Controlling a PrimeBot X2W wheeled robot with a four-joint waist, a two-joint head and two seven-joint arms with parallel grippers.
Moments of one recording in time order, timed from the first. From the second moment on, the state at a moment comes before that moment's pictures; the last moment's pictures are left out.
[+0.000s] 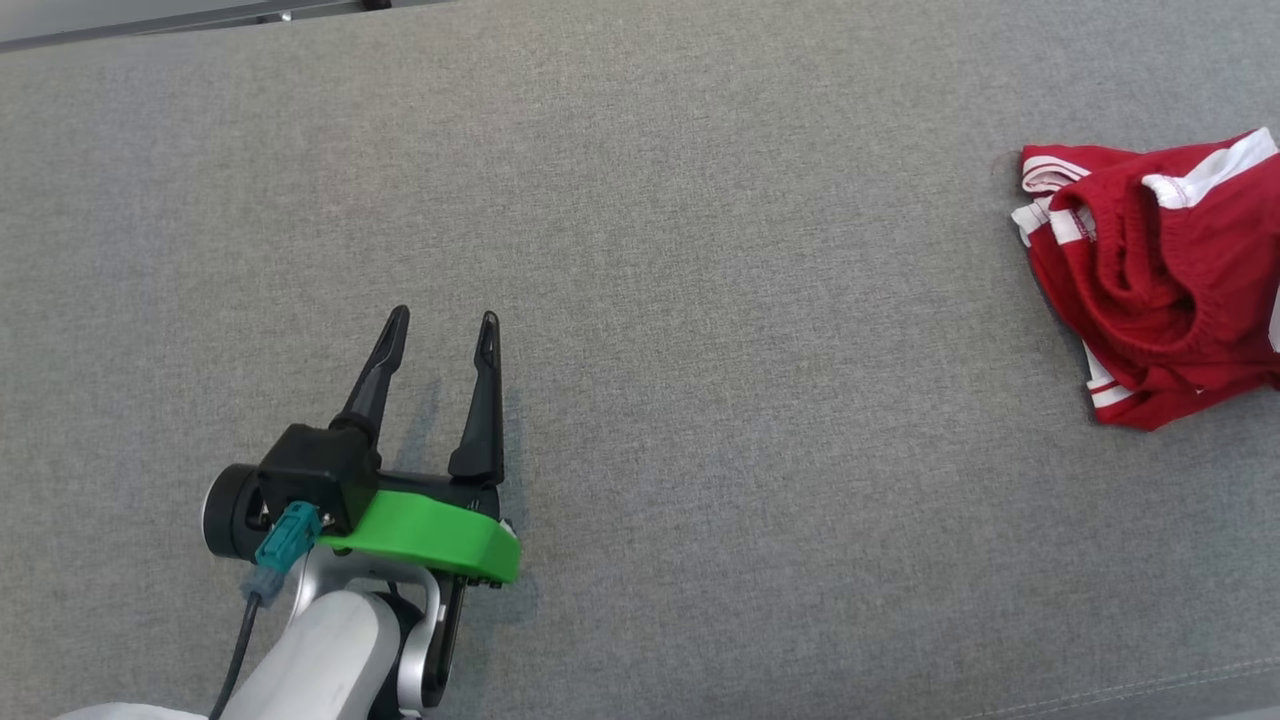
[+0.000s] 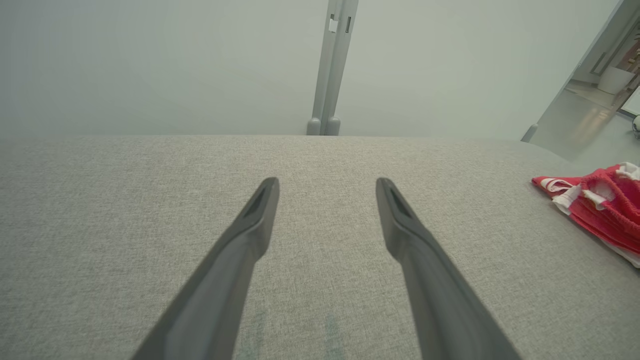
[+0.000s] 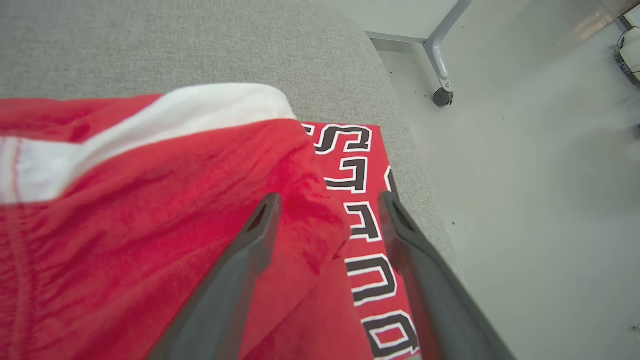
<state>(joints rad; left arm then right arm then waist) -0.31 0.31 -0.58 -0.03 -0.54 0.31 -0.18 -0.84 -0.50 -0.04 1.01 0.06 0.13 0.14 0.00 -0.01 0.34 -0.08</state>
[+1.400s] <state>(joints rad) -0.12 0.30 -0.36 0.07 -0.70 0.25 -0.26 -0.53 -0.22 0.07 0.40 0.19 0.13 -0.08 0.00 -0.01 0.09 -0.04</state>
